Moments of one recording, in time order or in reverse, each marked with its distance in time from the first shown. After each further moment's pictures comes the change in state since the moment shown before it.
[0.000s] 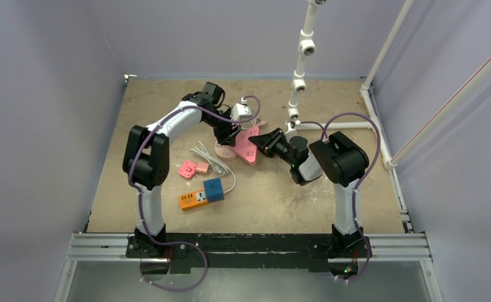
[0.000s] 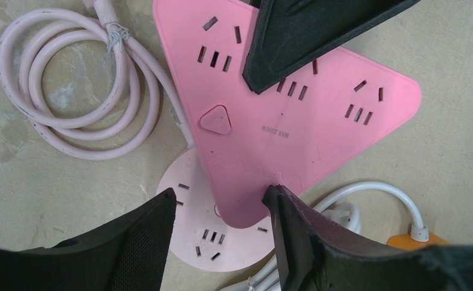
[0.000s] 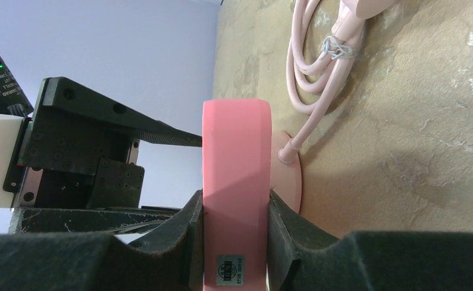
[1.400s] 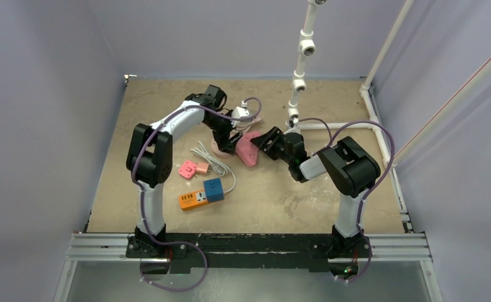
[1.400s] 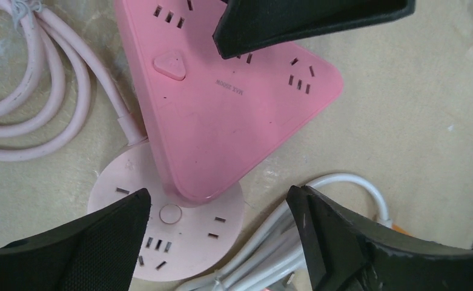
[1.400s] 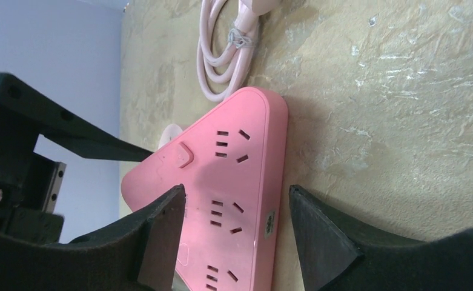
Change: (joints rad) left arm -0.006 0.040 0.024 -0.097 0.009 -0.059; right arm 0.035 -0.159 0.013 -0.385 0.195 -0.226
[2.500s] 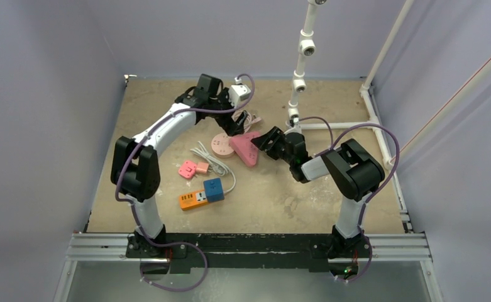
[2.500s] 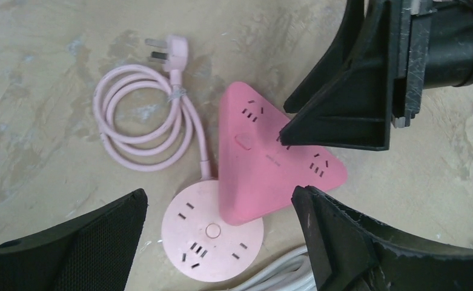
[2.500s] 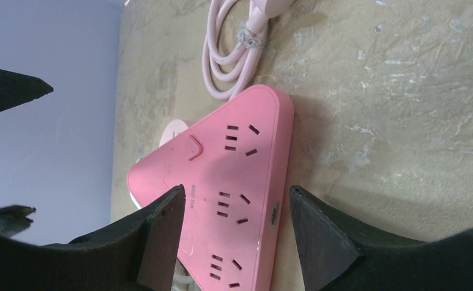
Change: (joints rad) left arm 0.009 -0.209 -0.066 0.330 -0.093 -0.362; right arm 0.005 -0.052 -0.011 -0.031 0.011 -0.054
